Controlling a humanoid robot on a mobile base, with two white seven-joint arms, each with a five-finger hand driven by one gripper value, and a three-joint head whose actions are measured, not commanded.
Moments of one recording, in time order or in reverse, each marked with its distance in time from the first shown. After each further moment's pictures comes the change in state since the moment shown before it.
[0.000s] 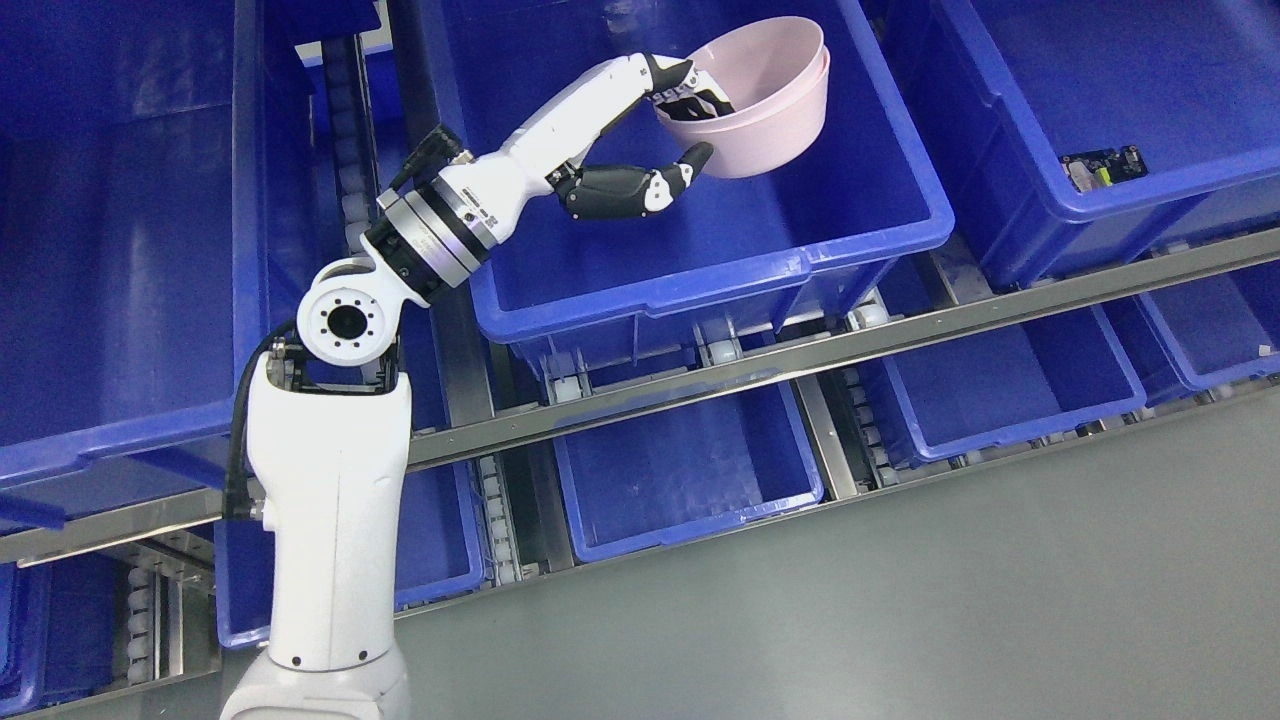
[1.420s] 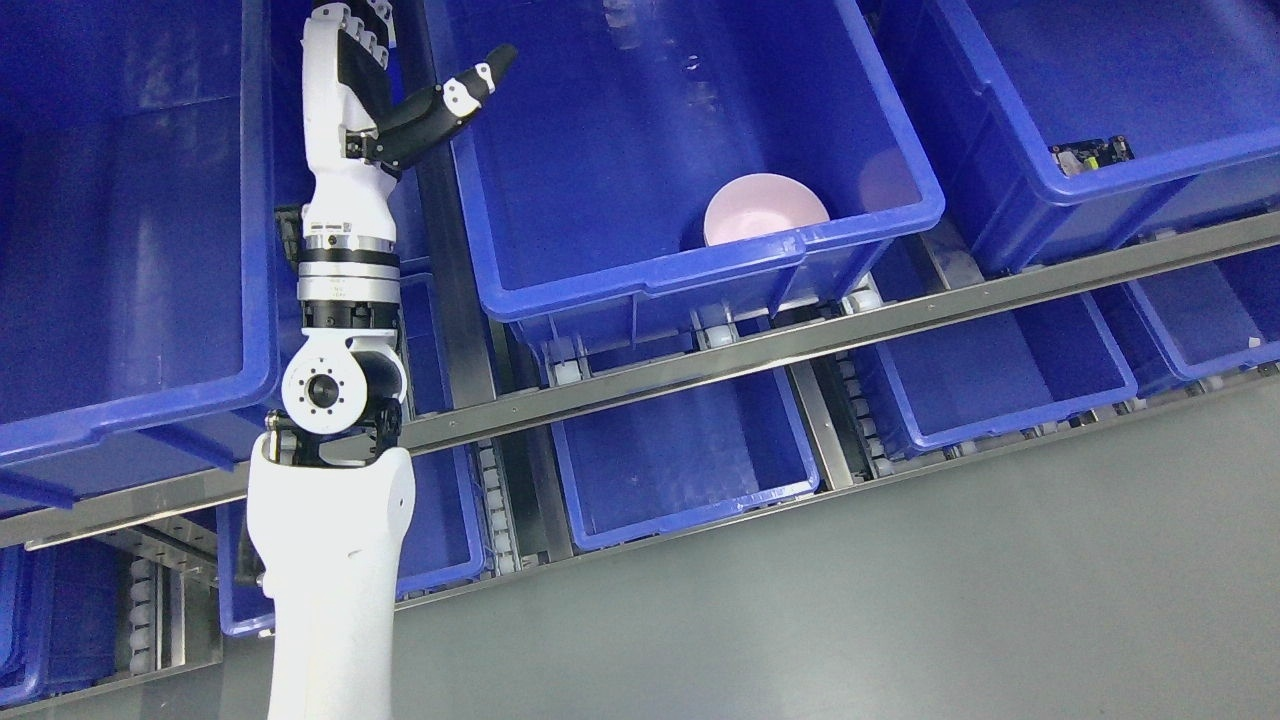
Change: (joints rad) left arm 0.171 0.000 0.034 -0.053 0.397 0.104 0.791; right arm 0.000 0.000 0.000 0.000 0.000 0.000 0.000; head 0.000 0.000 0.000
